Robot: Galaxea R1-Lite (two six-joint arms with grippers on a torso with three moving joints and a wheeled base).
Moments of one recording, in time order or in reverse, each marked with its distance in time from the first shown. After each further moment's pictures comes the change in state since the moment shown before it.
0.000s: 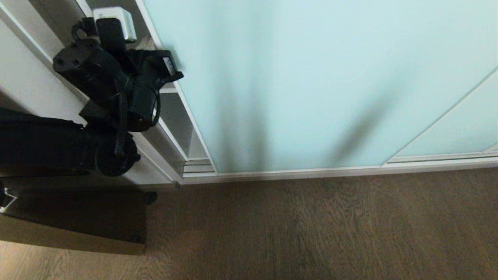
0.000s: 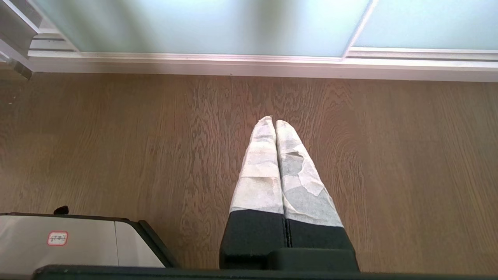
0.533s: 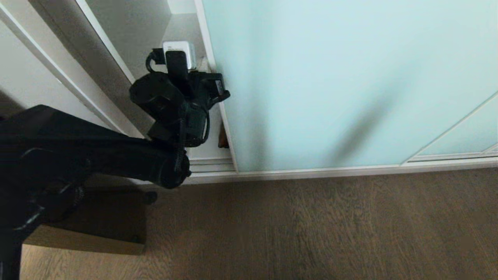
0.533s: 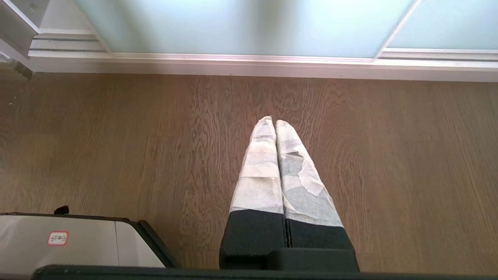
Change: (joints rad) left arm -0.171 0.197 -0.097 -0.127 0.003 0.035; right arm 0.000 0.000 0.000 0.000 0.000 0.000
